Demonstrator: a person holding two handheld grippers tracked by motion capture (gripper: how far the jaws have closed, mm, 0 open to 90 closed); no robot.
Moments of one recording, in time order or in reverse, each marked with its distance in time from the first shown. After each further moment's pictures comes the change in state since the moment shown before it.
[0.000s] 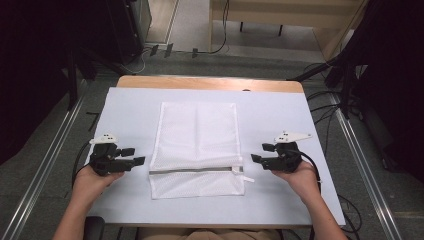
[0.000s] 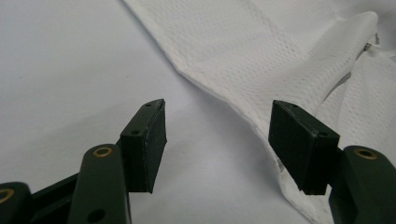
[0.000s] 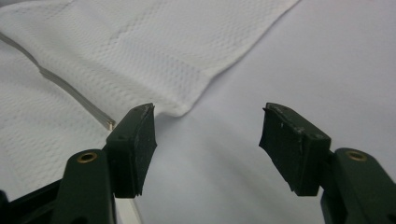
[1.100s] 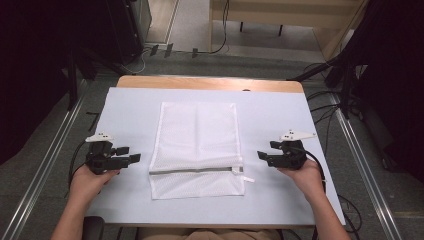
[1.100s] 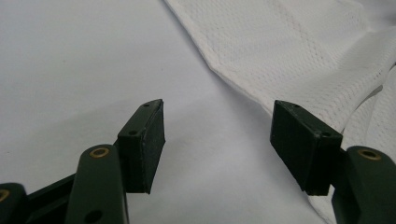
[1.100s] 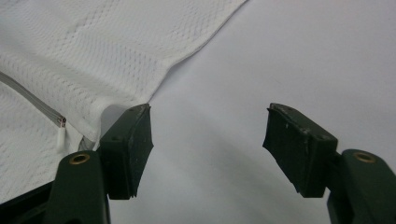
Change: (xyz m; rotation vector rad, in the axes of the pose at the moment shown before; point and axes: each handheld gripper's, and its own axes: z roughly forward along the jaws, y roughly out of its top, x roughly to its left) left arm 0.011 -0.003 -0.002 -0.011 0.054 -0.073; right arm -0.018 -0.007 0.001 0.008 -0.074 0.028
